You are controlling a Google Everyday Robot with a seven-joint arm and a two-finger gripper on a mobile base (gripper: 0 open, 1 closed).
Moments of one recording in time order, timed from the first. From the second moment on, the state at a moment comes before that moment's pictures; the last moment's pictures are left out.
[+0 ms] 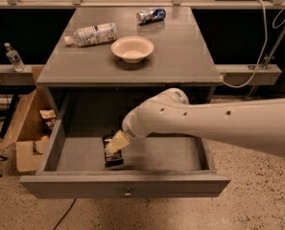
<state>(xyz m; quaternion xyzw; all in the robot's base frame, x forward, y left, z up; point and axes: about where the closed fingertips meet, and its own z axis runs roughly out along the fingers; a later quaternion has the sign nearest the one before) 0.577 0.062 0.664 -0.47 0.82 0.11 0.30</state>
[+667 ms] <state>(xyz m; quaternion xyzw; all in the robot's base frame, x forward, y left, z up) 0.571 0.089 0.617 -0.45 0.84 0.10 0.27</state>
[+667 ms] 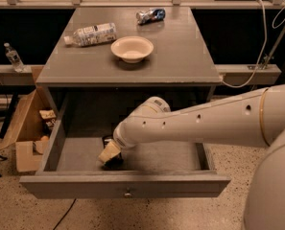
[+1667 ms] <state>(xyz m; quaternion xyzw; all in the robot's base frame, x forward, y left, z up) 0.567 0.102 0.579 -0.42 0.86 0.13 0.25</state>
